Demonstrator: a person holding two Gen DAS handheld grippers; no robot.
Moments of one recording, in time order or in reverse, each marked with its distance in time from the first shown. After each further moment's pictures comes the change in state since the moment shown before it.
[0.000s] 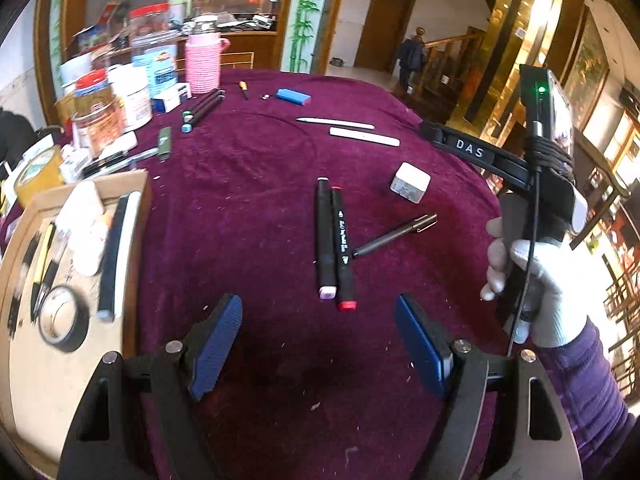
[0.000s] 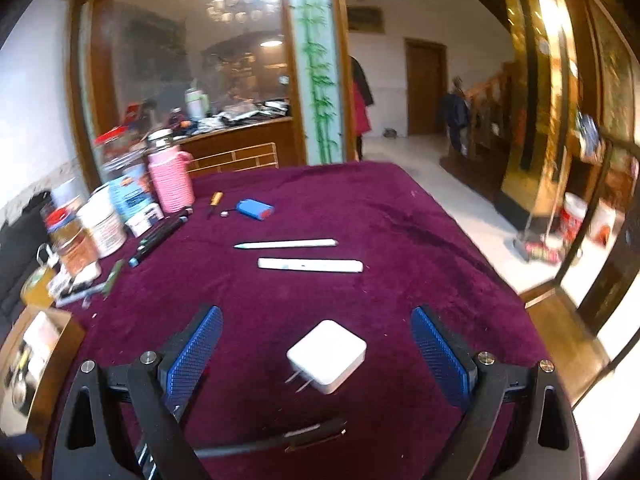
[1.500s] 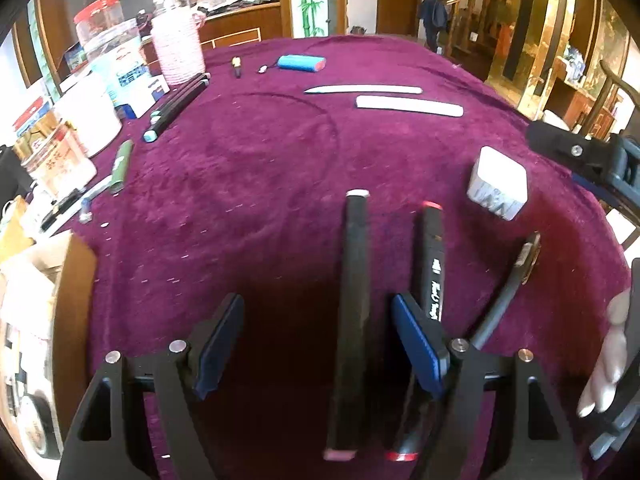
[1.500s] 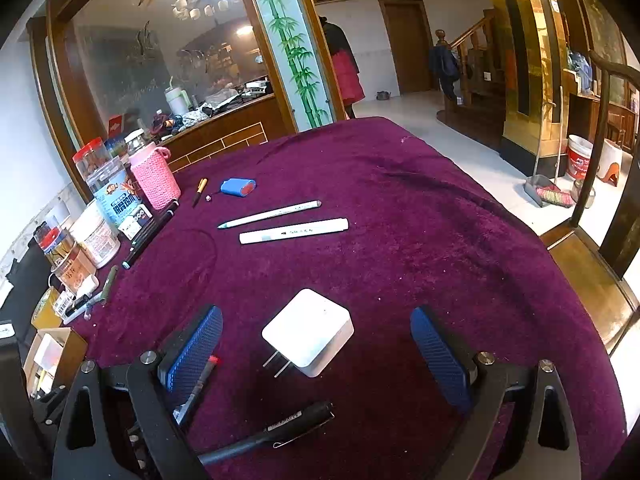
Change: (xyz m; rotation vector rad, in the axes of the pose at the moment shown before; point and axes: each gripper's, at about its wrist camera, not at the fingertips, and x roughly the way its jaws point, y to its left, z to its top) left arm 0.134 -0.015 0.055 0.078 0.092 0.168; right arm 0.022 -0.031 -0.016 0.132 0.099 0.052
